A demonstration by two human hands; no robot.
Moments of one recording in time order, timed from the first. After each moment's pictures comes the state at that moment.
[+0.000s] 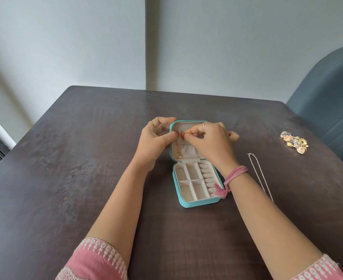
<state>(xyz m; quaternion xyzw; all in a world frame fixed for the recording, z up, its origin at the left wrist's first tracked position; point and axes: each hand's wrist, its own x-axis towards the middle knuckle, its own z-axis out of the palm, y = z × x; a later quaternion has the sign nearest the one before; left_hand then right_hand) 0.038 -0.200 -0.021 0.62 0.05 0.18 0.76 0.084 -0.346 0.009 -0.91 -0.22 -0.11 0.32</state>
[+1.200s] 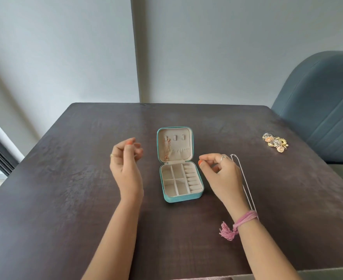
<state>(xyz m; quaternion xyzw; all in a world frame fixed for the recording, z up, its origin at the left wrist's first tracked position) -0.028 -0.241 -0.014 0.48 0.18 0.46 0.72 0.028 -0.427 -0.016 -0.85 -0.15 -0.12 0.50</state>
